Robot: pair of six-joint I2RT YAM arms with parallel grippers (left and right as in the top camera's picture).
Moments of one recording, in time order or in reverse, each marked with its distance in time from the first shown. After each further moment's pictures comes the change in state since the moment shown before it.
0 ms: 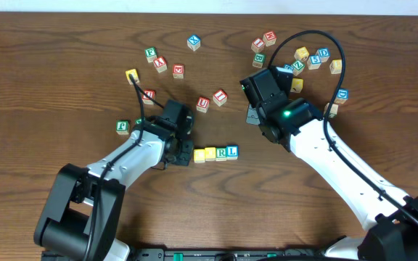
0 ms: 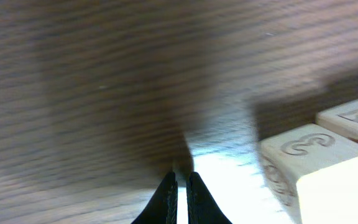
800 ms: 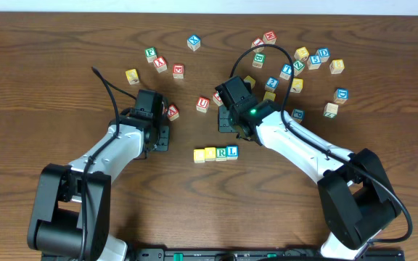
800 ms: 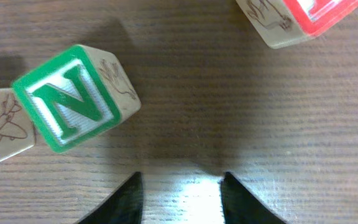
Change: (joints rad) left arm 0.171 0.000 0.011 0.067 -0.151 -0.008; right arm 0.058 0.254 -0.005 0.222 -0.267 -0.097
